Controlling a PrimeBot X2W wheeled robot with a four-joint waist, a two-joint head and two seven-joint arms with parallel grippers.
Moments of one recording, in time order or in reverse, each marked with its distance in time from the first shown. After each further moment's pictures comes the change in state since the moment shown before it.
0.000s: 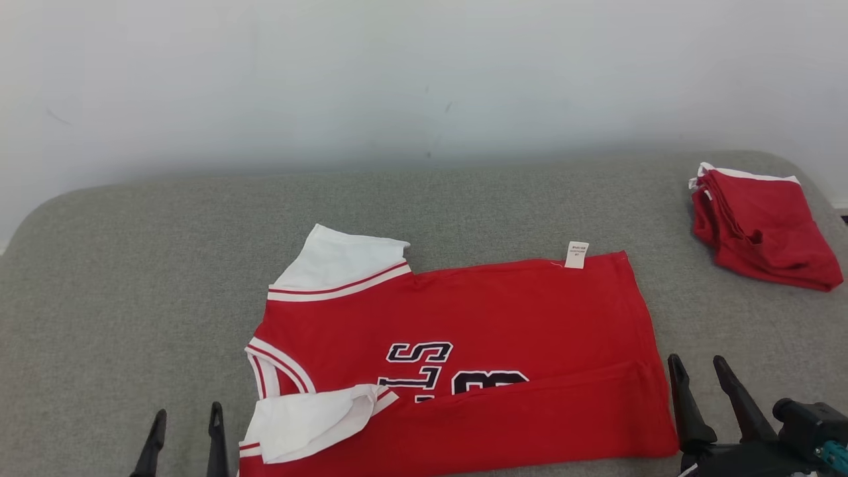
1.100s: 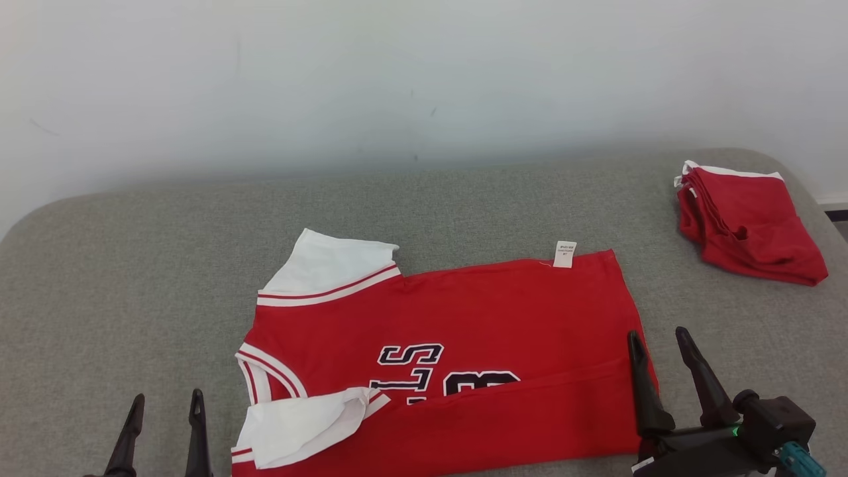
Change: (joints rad) left arm -0.003 -0.050 0.156 -0.046 0.162 -0.116 0.000; right arm -0.011 0.107 0.021 -0.112 -0.147 0.000 -0.089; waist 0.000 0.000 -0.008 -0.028
